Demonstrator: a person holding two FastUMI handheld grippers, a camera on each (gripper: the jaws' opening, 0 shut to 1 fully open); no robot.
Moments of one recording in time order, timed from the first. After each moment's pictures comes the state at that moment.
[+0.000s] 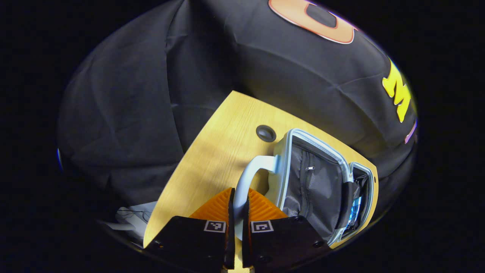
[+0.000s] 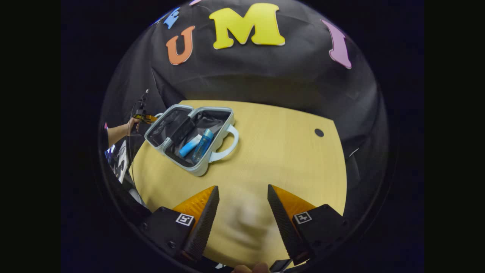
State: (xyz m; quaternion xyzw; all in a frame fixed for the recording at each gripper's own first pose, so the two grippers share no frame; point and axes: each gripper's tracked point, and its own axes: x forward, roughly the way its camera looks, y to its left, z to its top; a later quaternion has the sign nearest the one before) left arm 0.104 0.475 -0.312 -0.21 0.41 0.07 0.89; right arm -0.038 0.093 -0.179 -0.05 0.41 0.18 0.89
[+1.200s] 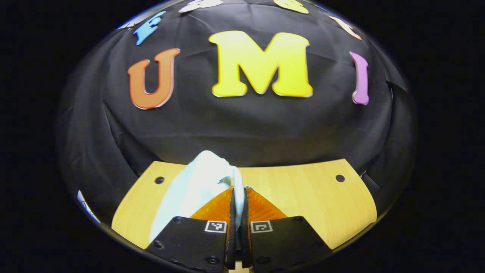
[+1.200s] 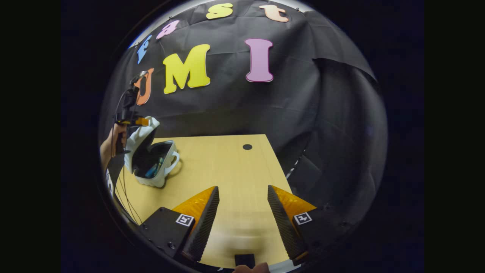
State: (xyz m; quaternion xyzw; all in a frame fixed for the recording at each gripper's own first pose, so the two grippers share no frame) left arm 0.144 0.022 -0.125 -0.01 0.27 0.02 0.96; right arm -0.089 -0.104 -0.135 0.01 0.31 -0.03 0.95
